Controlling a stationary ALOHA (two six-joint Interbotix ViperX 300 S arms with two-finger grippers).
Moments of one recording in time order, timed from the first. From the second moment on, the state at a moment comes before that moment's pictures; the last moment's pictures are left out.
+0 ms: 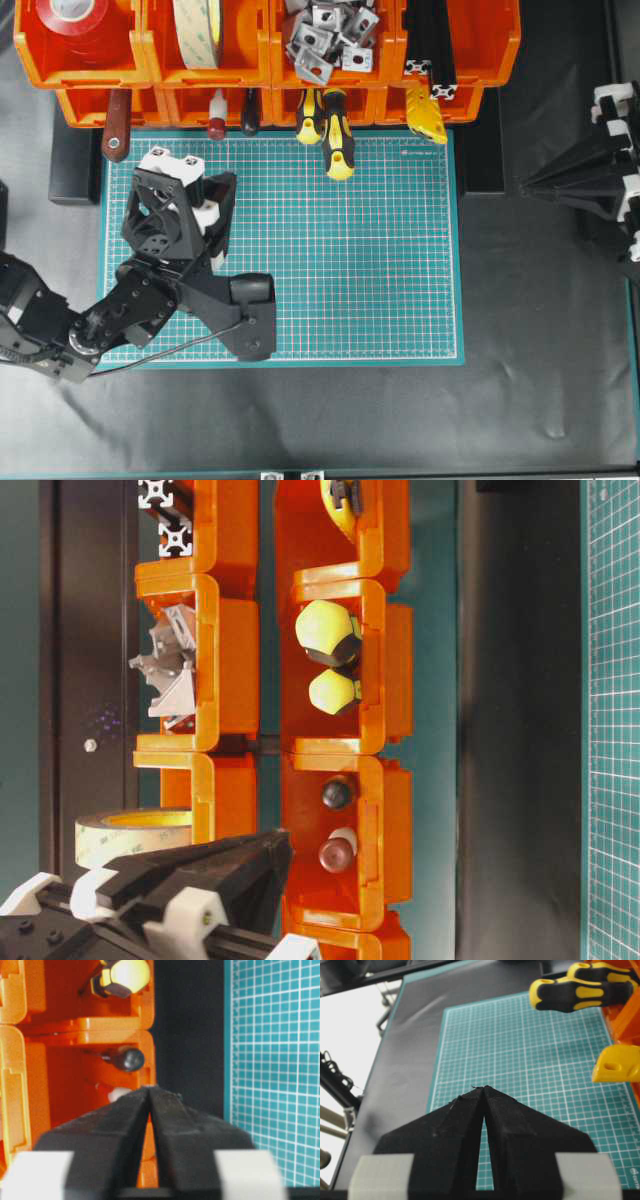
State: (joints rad) left arm -0.47 0.04 0.28 1.05 1.31 -0.60; right arm 0.12 -1.16 1.21 0.02 0.23 0.24
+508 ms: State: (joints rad) left arm -0.36 0.04 0.36 1.06 1.18 -0.59; right arm 0.19 -1.17 1.21 0.02 0.25 0.24
